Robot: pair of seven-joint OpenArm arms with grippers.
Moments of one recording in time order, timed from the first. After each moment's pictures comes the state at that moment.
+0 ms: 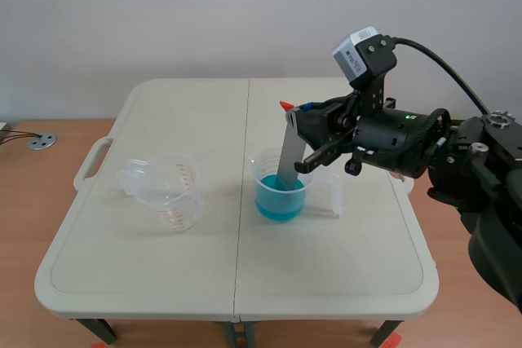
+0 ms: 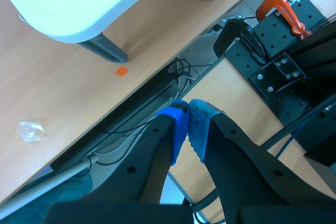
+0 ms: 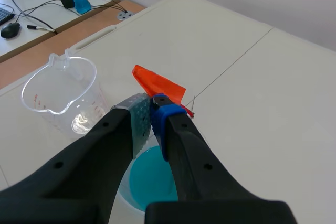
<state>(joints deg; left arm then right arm) 75.4 -33.5 -16.5 108.4 -0.7 -21.0 -11.4 4.5 9.4 -3.4 79.1 7.4 45.3 -3.5</state>
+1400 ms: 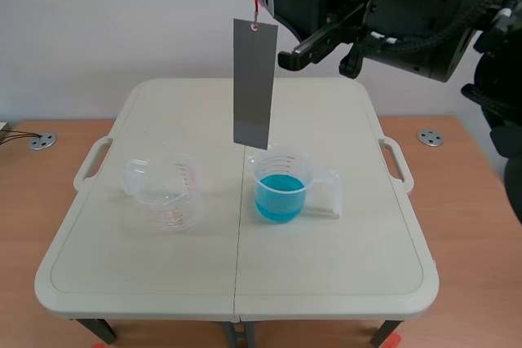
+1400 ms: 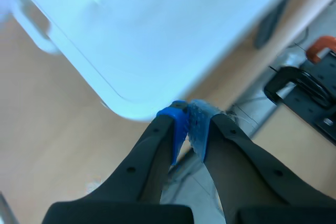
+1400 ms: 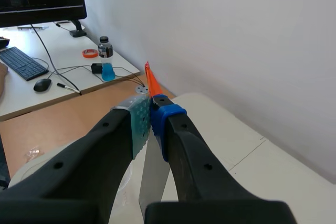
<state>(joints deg) 59.6 -43.0 -16.4 108.4 -3.5 -22.1 -9.4 3.4 9.4 -2.6 106.9 22.4 45.3 -17.2</state>
